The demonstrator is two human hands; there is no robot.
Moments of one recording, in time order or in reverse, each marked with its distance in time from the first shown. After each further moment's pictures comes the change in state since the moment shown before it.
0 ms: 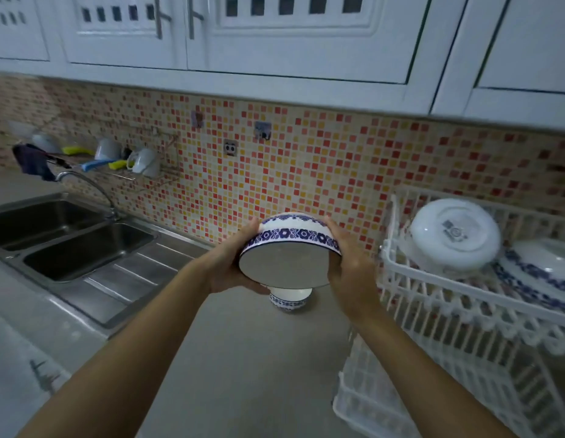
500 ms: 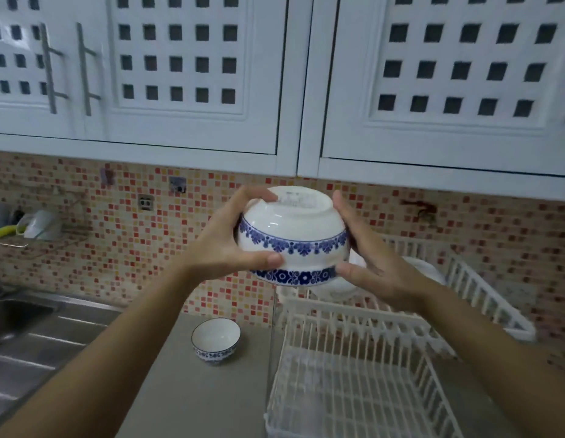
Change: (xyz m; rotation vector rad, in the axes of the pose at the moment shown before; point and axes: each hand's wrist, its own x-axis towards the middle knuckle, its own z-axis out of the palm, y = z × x) left_hand -0.013 0.100 0.144 0.591 -0.194 0.897; right_hand 0.045 -0.028 -0.232 0.075 -0.526 0.141
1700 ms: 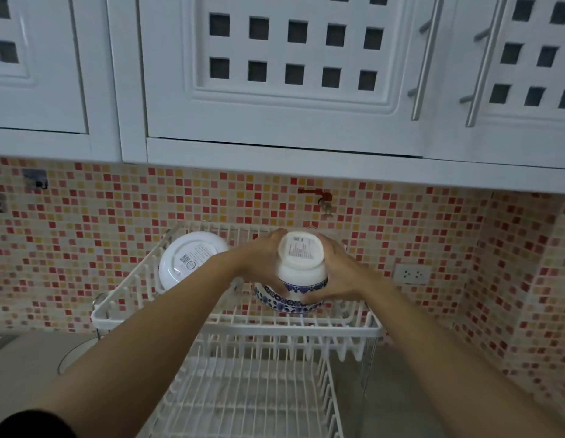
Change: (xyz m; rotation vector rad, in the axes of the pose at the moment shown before) left_hand 0.174 -0.080 0.264 0.616 -0.531 -0.248; right_hand -0.080 0.240 -0.107 -0.298 -0.025 0.430
